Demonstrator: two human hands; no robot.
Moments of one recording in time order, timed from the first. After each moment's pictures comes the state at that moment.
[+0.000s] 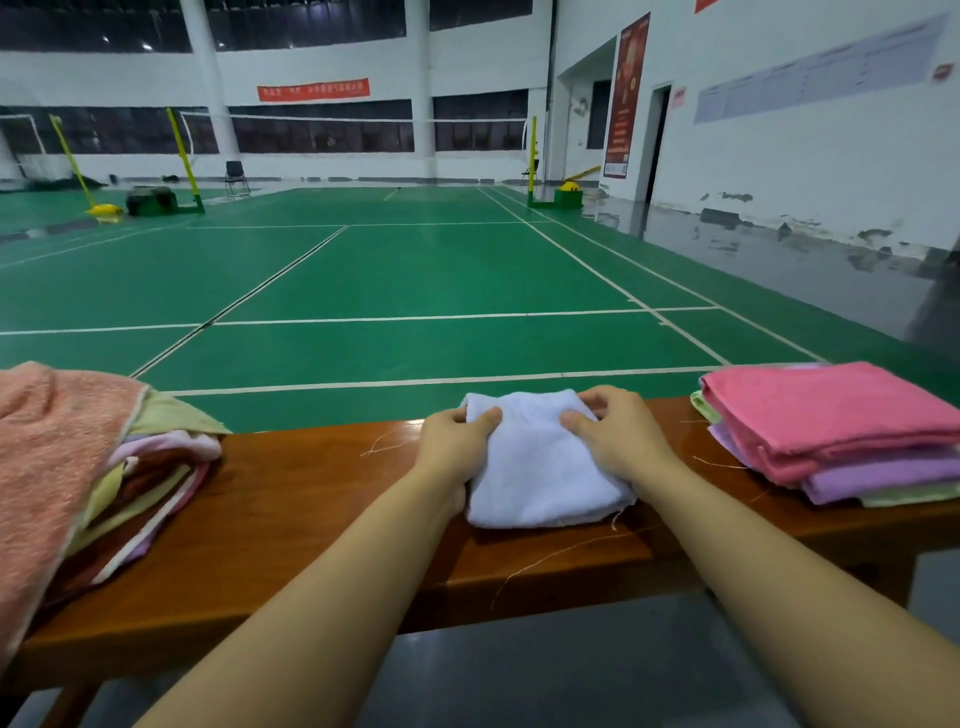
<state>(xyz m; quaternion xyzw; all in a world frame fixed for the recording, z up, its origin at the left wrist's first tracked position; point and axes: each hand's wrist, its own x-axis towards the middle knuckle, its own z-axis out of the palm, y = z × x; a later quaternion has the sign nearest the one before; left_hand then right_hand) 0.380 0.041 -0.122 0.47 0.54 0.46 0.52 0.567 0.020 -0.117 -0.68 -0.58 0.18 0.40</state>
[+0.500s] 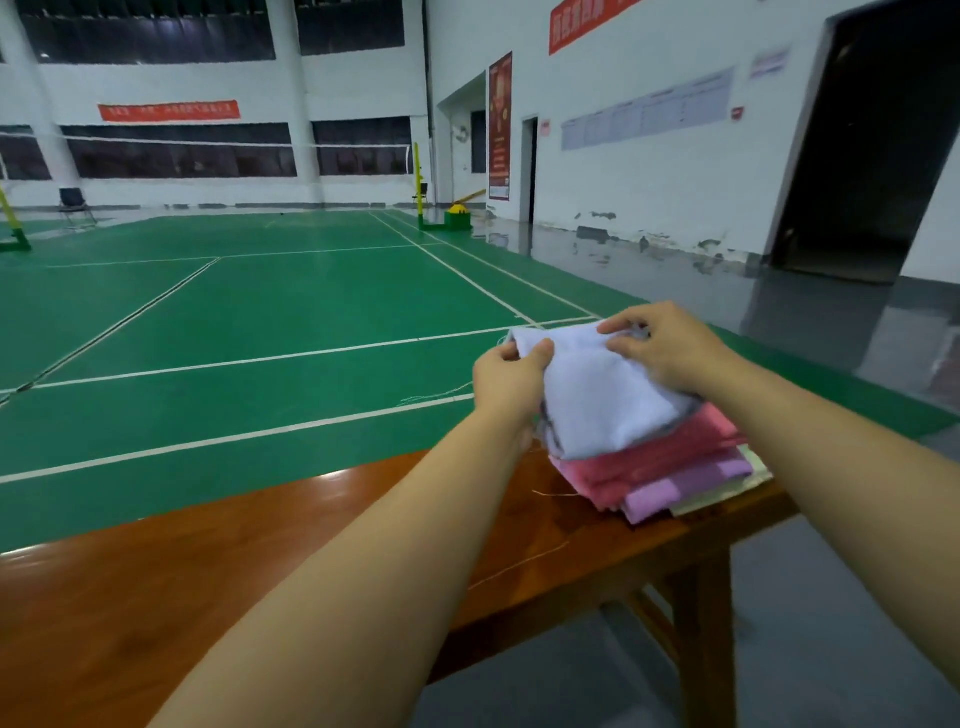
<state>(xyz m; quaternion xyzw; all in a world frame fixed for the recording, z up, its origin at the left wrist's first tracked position) 0.618 0.049 -0.045 0.49 0.36 0.49 0.62 0.794 -0.009 -0.003 -0.73 -0.59 0.02 0.34</state>
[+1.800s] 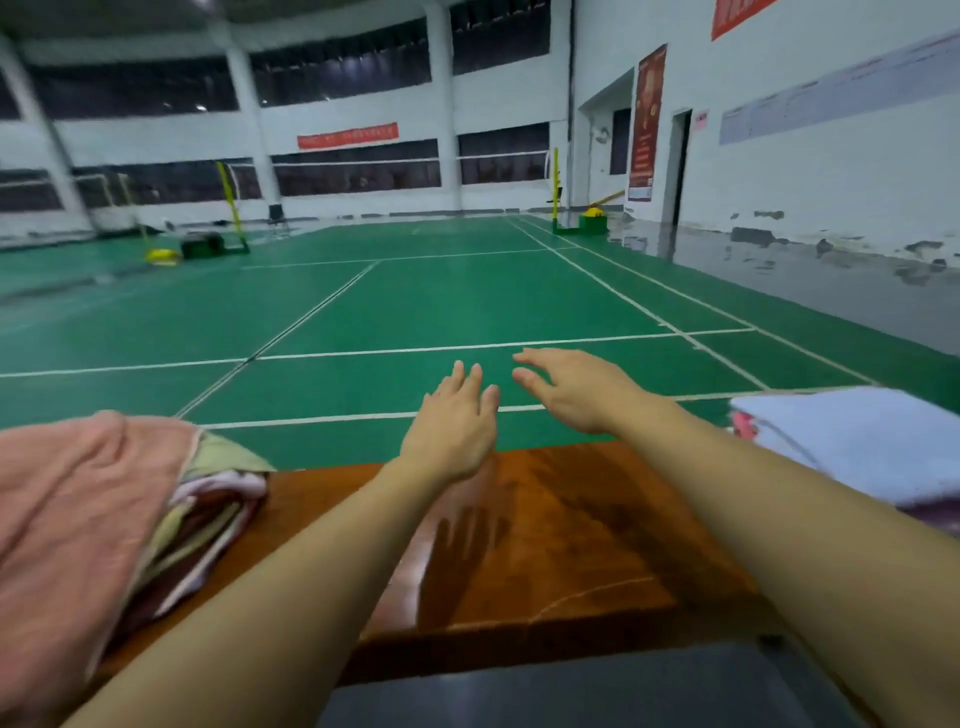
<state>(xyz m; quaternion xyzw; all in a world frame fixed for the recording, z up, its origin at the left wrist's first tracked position) 0.346 0.069 -0.065 0.77 0.58 0.24 0.10 0.528 0.074 -0.031 -0.59 -0.79 0.00 0.18</state>
